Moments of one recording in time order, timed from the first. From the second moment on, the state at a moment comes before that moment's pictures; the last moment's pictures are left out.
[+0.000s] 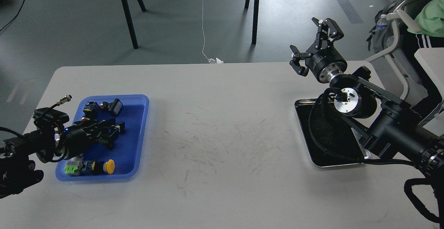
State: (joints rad) left arm -0.78 0.72 0.21 -0.89 1.30 0.32 -0.49; right arm 0.86 -0.29 0.51 0.82 0.15 0.03 0.33
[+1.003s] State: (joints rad) left arm -0.74 0.65 0.21 -0.84 1.31 0.35 -0.49; right arm 0.85 -0.29 0.51 0.82 0.15 0.03 0.33
